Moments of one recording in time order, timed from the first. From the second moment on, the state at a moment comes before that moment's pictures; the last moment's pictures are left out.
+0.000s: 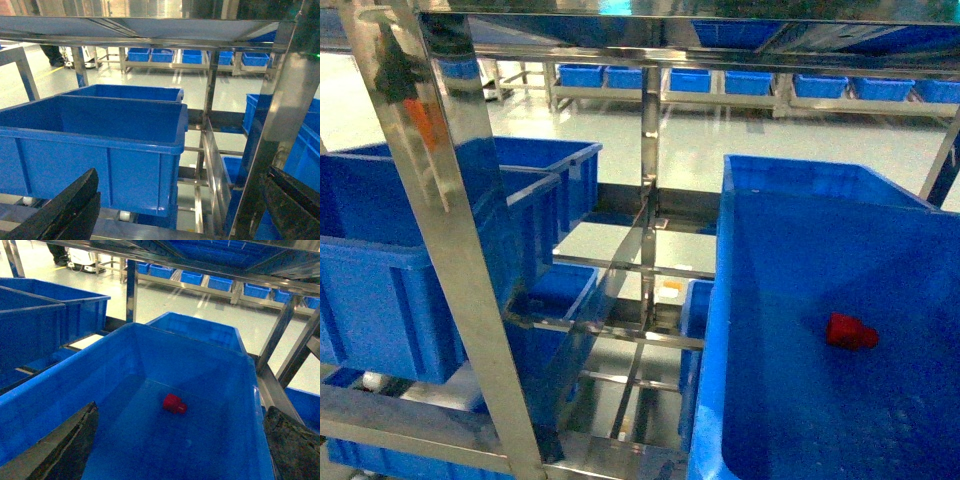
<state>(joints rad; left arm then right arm) 0.00 0.01 0.01 0.00 0.00 0.00 0.01 0.21 0.04 0.06 -0.10 -0.11</state>
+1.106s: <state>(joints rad) 0.00 0.01 0.01 0.00 0.00 0.00 0.01 0.21 0.04 0.06 -0.10 -0.11</state>
